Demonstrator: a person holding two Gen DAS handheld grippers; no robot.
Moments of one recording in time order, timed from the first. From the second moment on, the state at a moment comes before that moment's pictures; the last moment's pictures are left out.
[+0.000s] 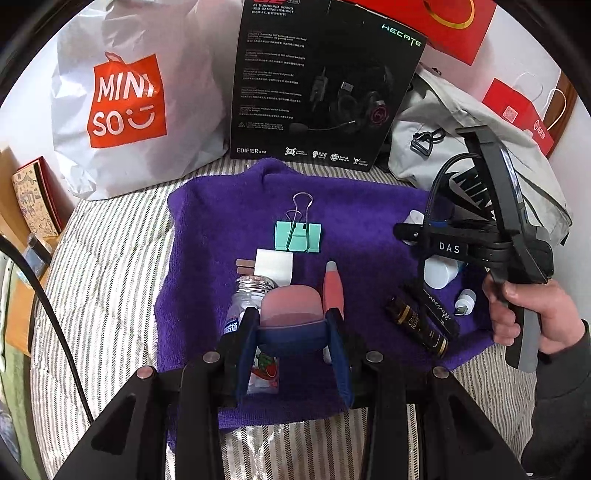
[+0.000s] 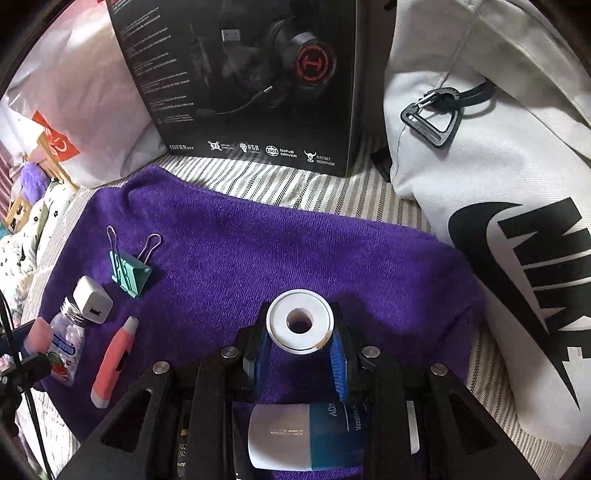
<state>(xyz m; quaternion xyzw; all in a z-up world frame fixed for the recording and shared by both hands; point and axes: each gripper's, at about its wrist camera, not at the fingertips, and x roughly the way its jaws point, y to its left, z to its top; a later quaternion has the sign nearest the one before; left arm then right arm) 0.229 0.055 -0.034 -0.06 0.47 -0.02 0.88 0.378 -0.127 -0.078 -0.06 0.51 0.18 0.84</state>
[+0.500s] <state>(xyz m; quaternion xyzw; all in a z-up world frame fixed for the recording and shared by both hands) 0.232 0.048 -0.035 -0.07 0.47 -0.03 0.88 0.356 -0.137 -0.050 -0.07 0.50 0.20 0.84</state>
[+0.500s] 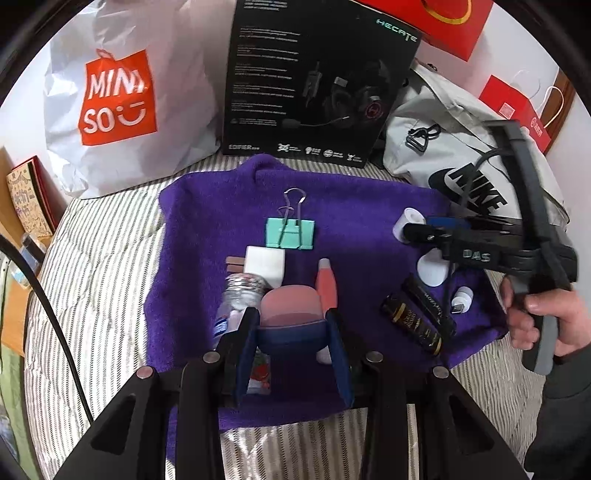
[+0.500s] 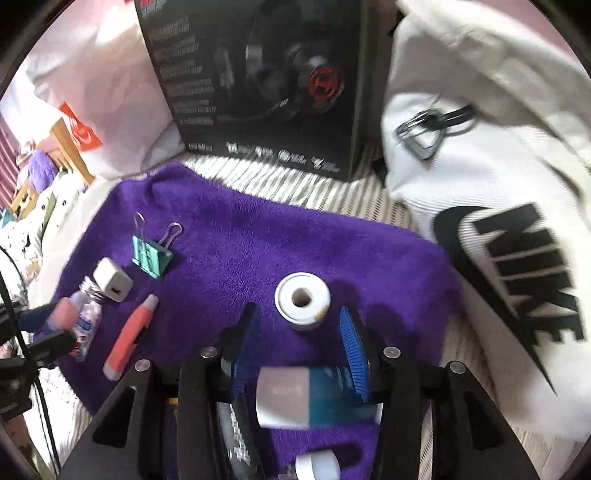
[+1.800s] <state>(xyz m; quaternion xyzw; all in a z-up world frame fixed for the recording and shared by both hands) 0.329 -0.046 -0.078 0.03 0.52 -0.09 0.85 0.287 -0.201 -0.022 -0.04 0.48 0.20 0.85</state>
